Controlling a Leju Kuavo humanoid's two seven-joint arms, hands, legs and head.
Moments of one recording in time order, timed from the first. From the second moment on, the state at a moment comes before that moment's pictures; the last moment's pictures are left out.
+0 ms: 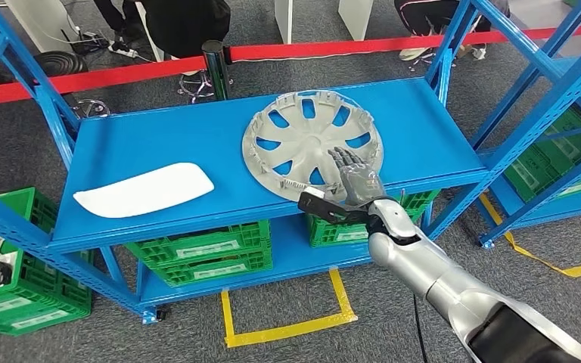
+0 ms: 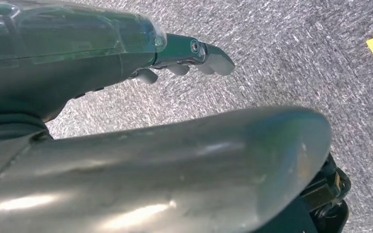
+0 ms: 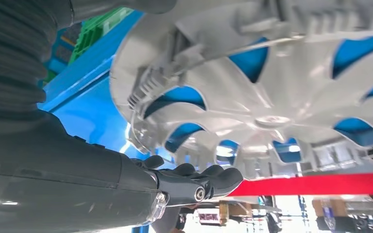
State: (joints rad) left arm -0.13 0.03 -1.17 -0.21 0.68 0.28 -0.10; right arm -0.71 -0.26 0.82 -0.82 0.64 -0.29 0.23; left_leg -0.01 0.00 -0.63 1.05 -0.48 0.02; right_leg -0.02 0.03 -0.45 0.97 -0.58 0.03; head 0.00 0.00
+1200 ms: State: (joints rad) left arm -0.13 0.02 -1.17 -0.21 0.70 0.26 -0.07; right arm -0.61 -0.28 0.83 -0.89 0.60 -0.25 0.24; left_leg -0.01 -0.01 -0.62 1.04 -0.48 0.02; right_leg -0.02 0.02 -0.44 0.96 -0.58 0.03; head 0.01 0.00
